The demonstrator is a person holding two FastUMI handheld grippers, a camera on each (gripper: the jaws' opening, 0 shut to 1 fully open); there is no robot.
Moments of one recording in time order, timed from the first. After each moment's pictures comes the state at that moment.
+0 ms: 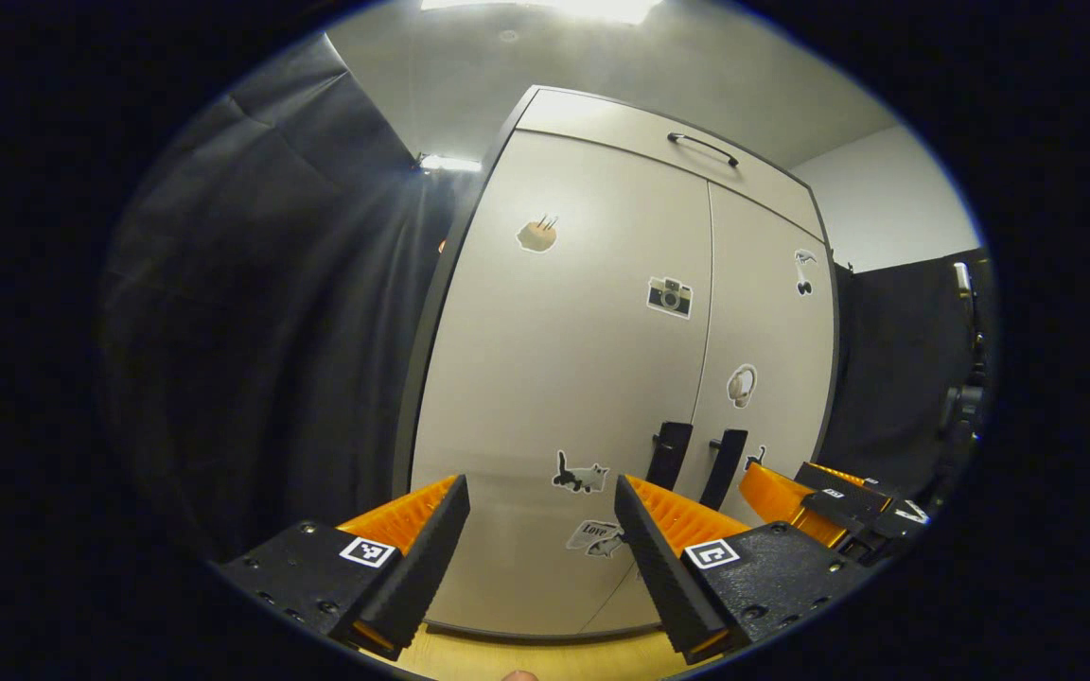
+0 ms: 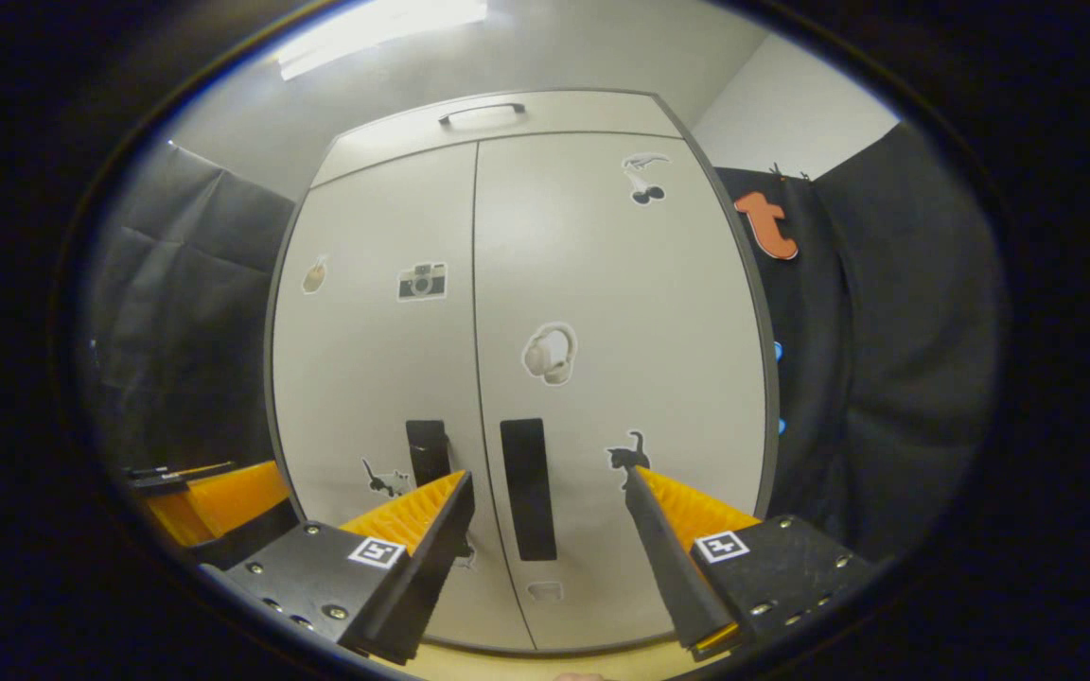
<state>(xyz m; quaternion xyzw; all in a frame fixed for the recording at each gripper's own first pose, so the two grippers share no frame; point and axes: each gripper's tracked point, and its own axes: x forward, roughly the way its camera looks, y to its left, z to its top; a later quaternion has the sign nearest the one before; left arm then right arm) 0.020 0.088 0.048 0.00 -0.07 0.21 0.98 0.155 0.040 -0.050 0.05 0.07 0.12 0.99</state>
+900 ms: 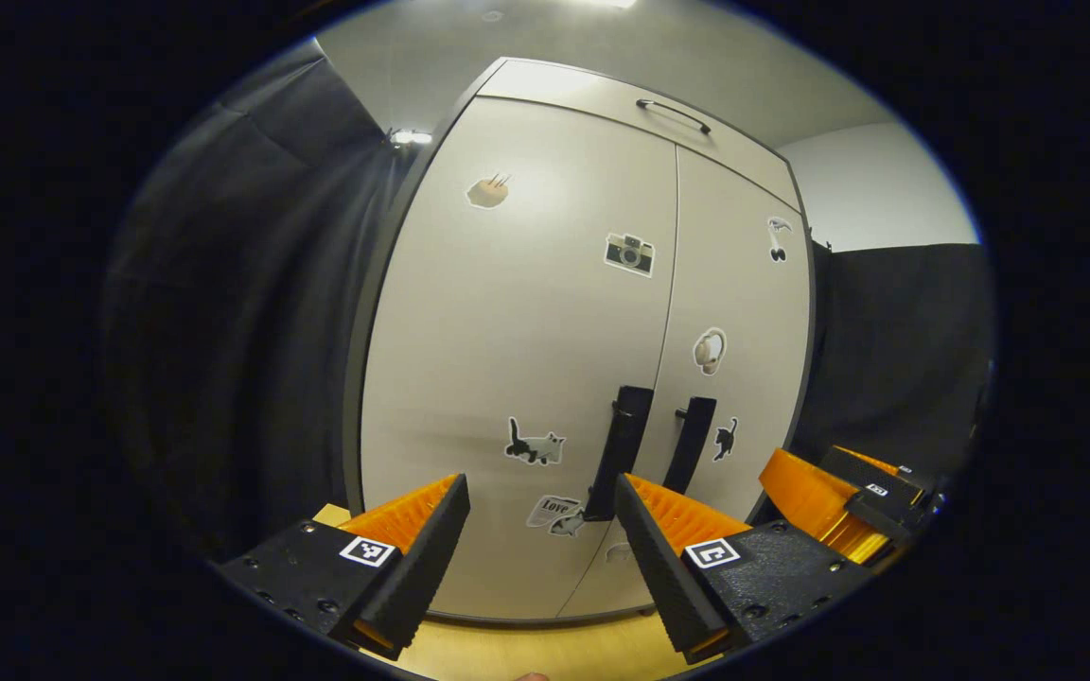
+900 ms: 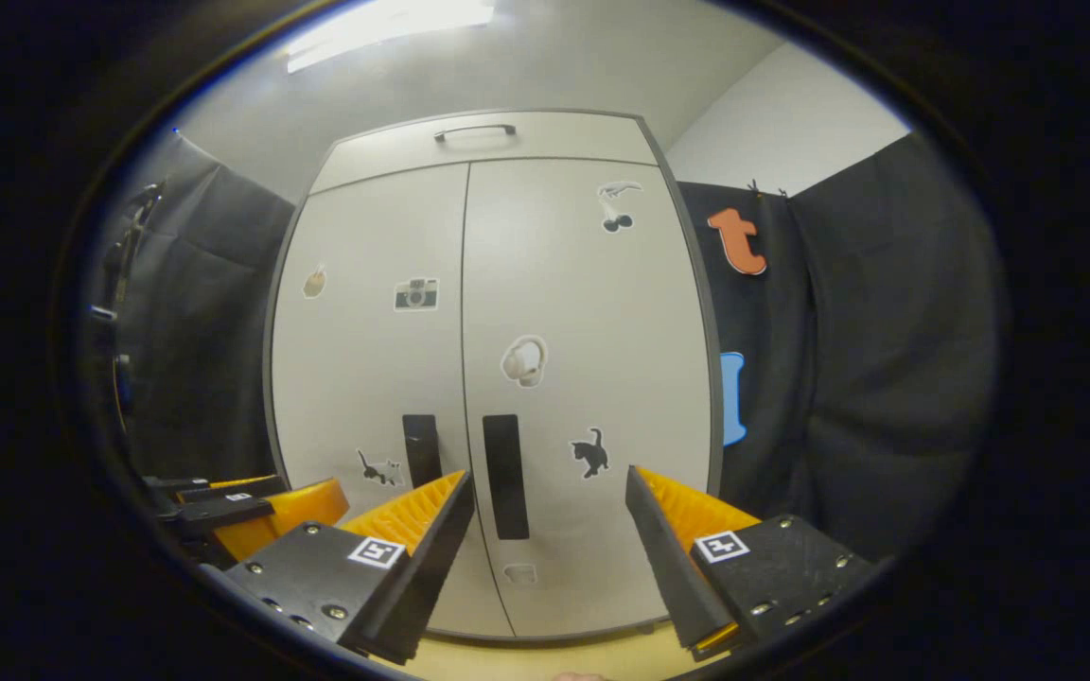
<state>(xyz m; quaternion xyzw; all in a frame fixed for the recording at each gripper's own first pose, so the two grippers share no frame) 0.045 0.055 0.029 0.00 -0.03 0.16 0.99 0.116 0.016 -0.036 0.03 0.06 0.09 0.99</state>
